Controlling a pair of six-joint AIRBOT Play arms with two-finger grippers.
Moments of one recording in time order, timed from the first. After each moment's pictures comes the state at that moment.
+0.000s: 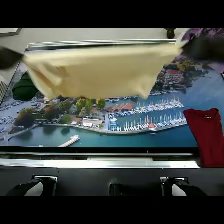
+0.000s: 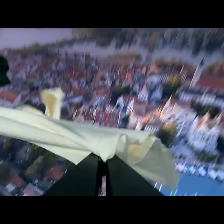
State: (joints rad) left arm 0.16 -1.08 1.67 1.01 -1.14 -1.41; right arm -0.16 -1.14 1.81 -0.91 1.24 1.29
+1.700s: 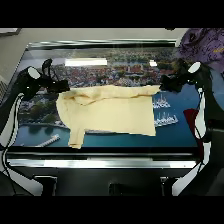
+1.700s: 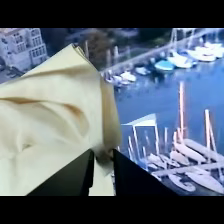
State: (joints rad) left arm 0.02 -1.86 1.72 1.20 -1.07 -1.50; right arm -0.17 -2.01 1.95 -1.11 1.26 1.59
